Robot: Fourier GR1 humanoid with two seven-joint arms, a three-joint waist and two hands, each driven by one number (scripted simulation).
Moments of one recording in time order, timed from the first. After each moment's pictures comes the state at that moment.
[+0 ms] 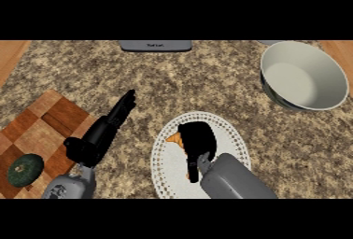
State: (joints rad) left arm -0.13 0.12 -0.18 -1.56 0.03 -0.13 0.06; right arm -0.50 -0.02 0.66 -1.23 0.77 0.32 0.74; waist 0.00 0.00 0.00
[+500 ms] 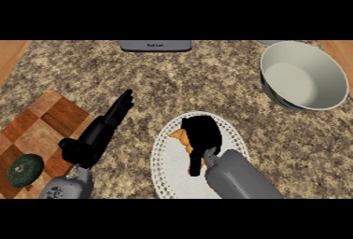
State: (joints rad) left arm -0.12 0.11 -0.15 -1.59 0.01 -0.16 0.08; right arm -0.49 -0.03 0.60 -1.22 0.86 0.28 0.63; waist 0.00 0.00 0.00
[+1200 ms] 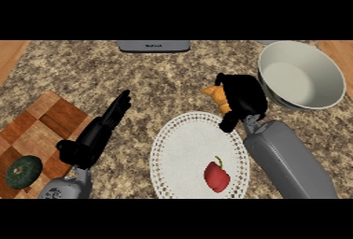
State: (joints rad) left arm -0.11 0.11 -0.13 -1.59 0.00 -0.16 0.06; right arm -0.59 -0.23 0.40 -1.35 0.96 0.20 0.54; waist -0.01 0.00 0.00
